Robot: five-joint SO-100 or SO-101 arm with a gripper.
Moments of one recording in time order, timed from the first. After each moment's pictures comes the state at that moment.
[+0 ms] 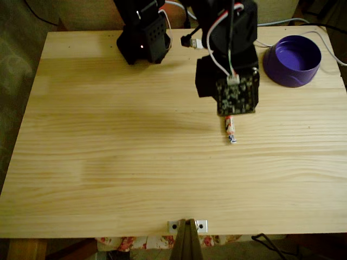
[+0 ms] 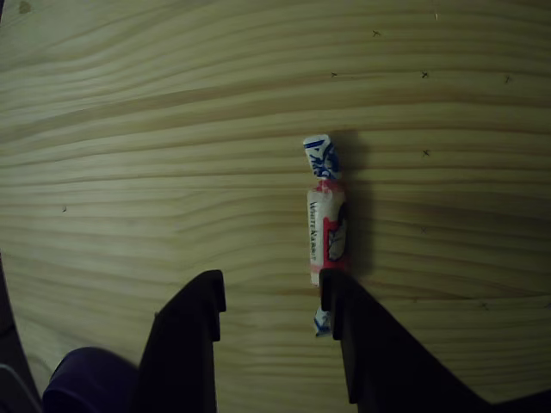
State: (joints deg) arm -46.9 100.7 117.6 49.2 42.2
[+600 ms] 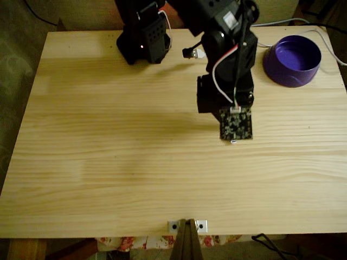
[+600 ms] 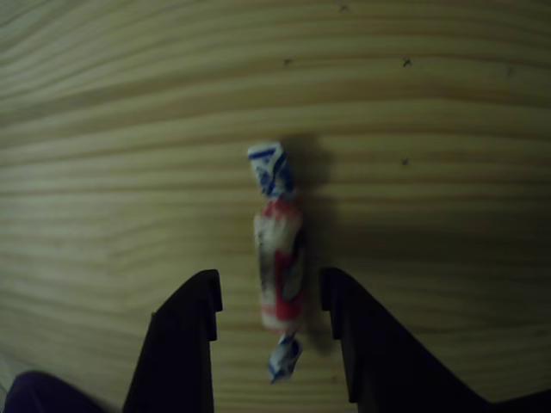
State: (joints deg) arm -44.3 88.8 113.7 47.7 38.8
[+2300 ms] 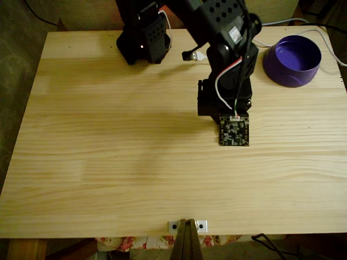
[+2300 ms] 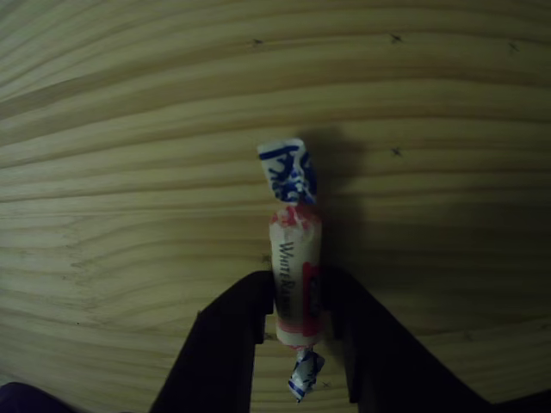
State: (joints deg) arm -45.5 84.3 112.3 48.8 40.6
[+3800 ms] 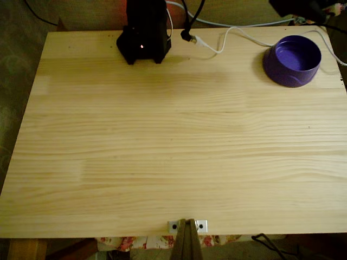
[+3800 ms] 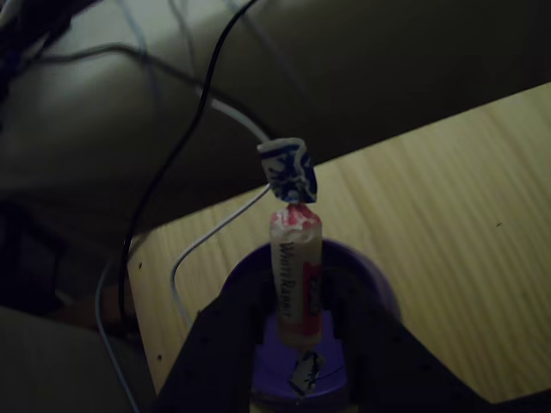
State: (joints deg) arm -81.9 107.6 114.6 29.4 5.4
